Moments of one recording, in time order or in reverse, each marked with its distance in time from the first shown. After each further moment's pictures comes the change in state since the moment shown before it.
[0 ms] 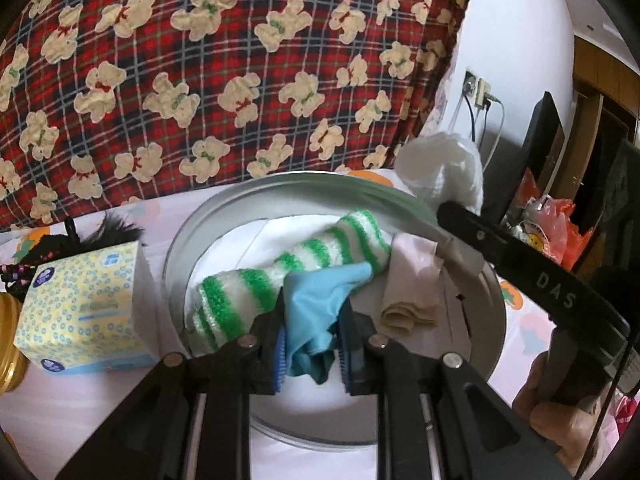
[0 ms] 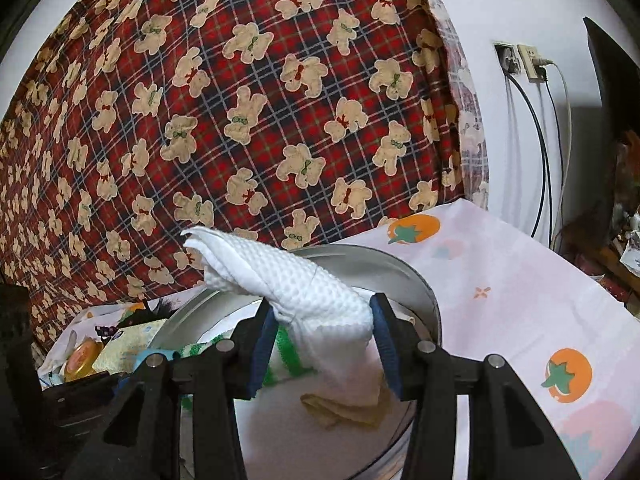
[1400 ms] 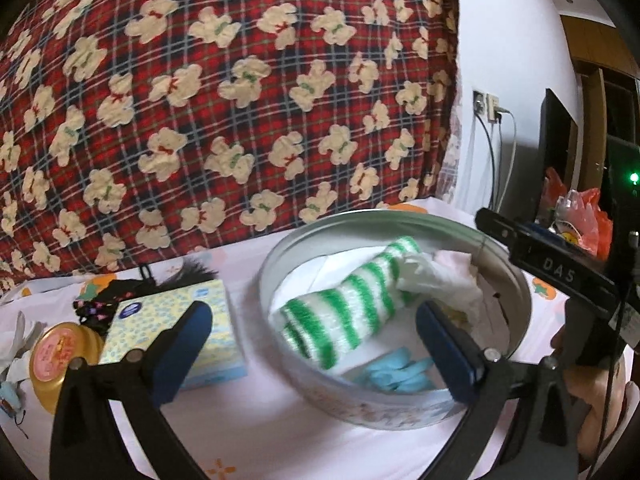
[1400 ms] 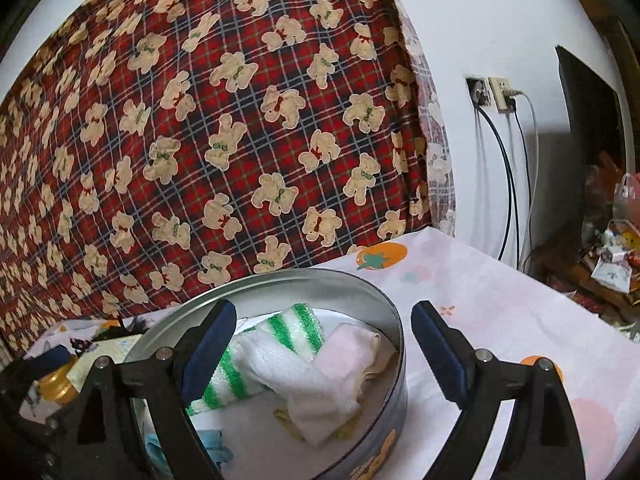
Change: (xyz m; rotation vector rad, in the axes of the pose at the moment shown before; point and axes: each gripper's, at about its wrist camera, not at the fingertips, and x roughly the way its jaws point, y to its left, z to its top) left arm -0.054 0.021 -0.013 0.112 -0.184 0.174; right arm -0.018 0.002 -0.007 -0.034 -0.132 -0.127
